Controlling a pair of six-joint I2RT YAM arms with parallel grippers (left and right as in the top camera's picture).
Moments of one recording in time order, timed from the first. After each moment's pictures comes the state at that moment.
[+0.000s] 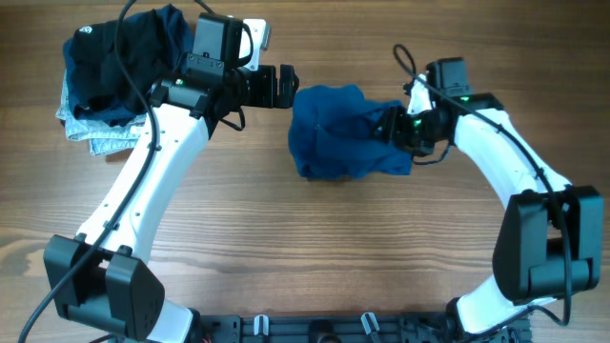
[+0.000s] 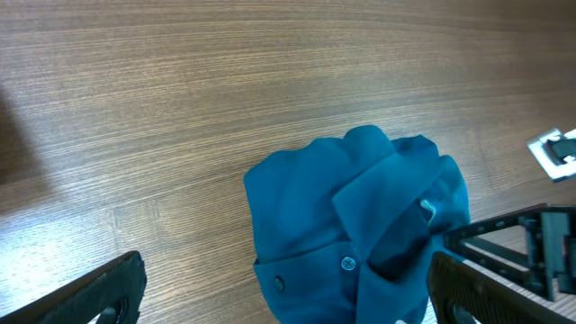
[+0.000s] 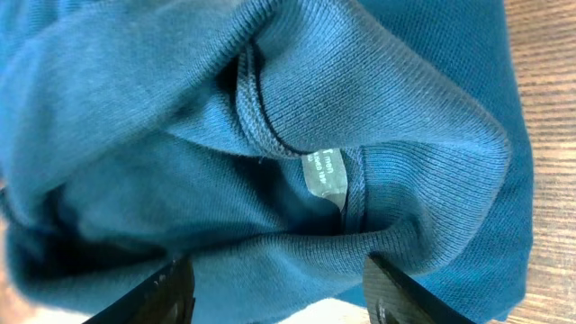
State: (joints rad) left arm -0.30 1.67 1.48 -0.67 0.23 -0.21; right arm 0.12 1.78 1.20 -0.67 -0.41 0.39
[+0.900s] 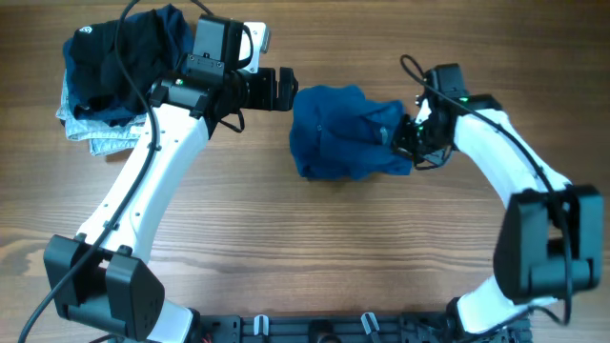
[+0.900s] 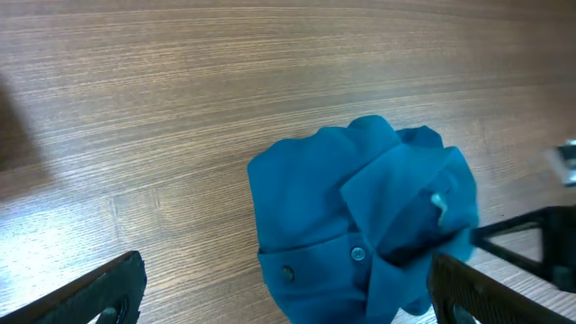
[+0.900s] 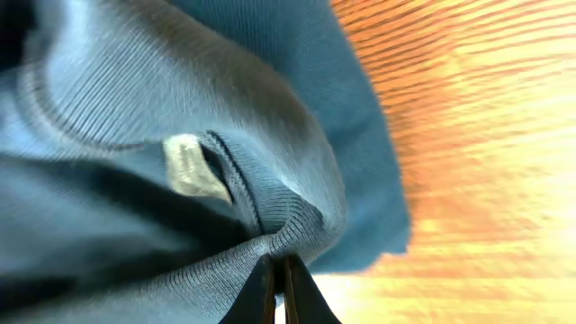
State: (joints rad) left arm -0.30 1.67 1.48 -0.69 0.23 -0.21; right arm 0.10 1.77 1.19 -0.79 -0.25 0.50
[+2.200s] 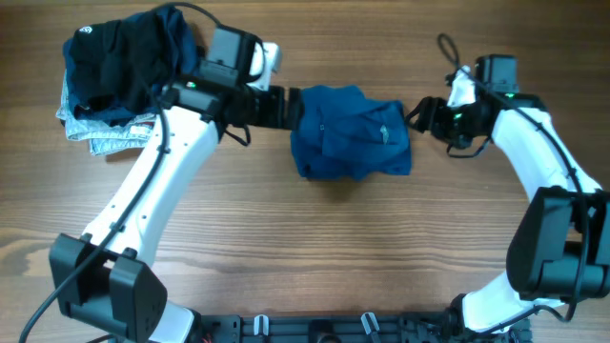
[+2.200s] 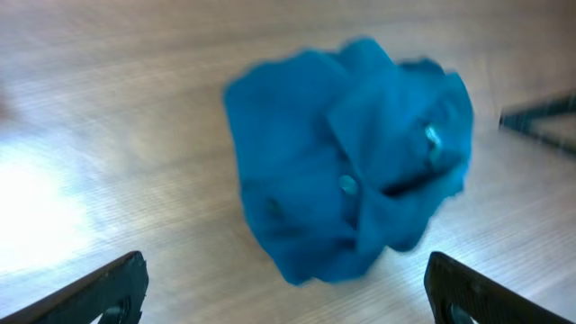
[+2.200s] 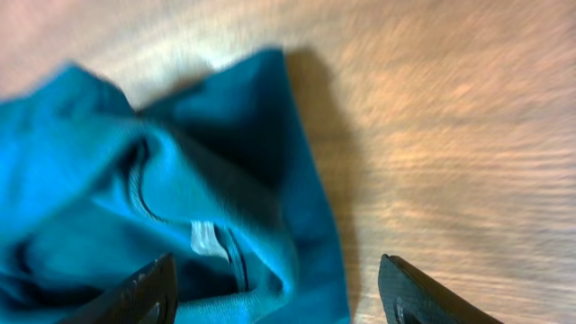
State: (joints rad) left arm -0.36 1.68 1.48 -0.85 0.24 -0.22; right arm -0.10 1.78 1.22 -0.66 -0.43 0.23
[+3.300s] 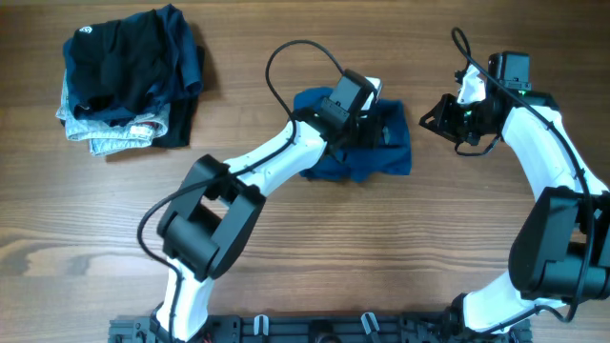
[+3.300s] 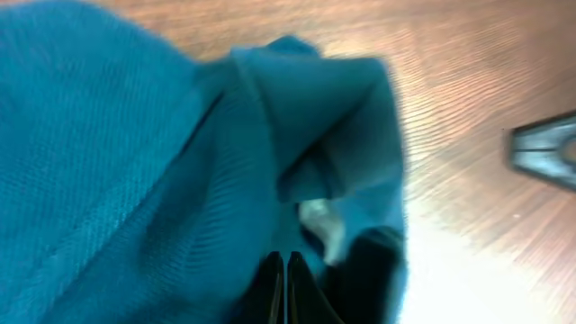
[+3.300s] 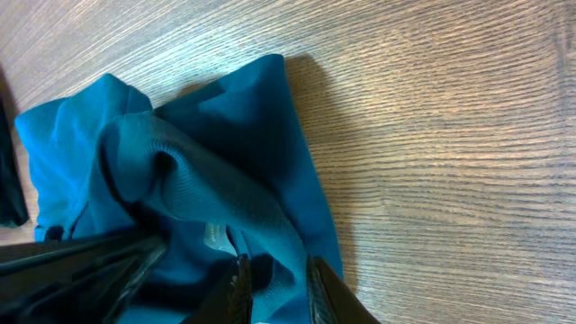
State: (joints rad) left arm -0.69 2.11 1.48 -0.26 0.23 -0.44; right arm -0.13 1.78 1.24 -0.70 -0.46 0.21
